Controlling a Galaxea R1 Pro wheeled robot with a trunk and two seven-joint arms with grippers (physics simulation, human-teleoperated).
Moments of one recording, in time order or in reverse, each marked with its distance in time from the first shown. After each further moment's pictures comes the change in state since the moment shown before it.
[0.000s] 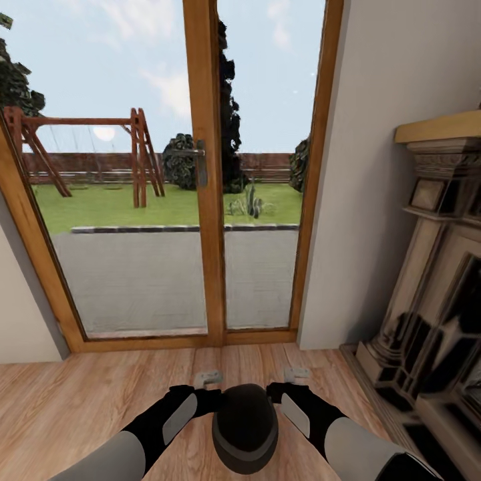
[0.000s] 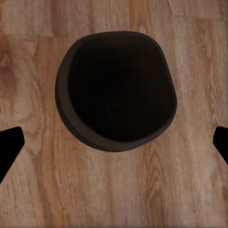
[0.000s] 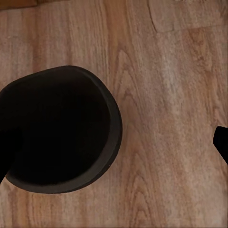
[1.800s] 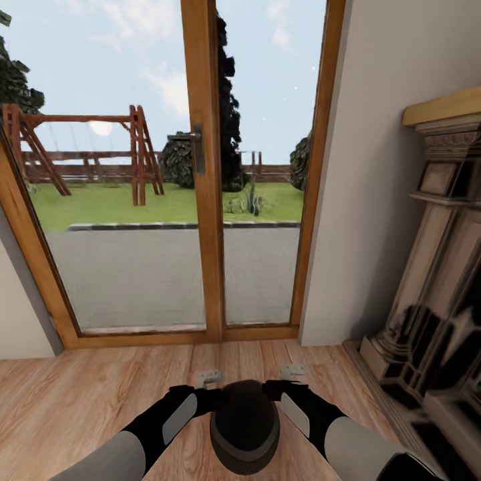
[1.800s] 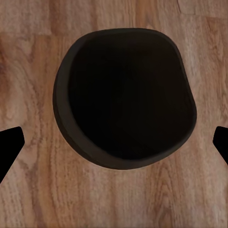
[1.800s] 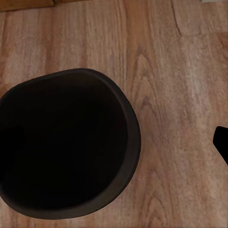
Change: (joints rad) left arm 0.000 -0.001 0.003 0.002 0.002 -0.012 -0.001; right arm 0.000 -0.002 0.006 -0.011 0.017 -0.017 0.079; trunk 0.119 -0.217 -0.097
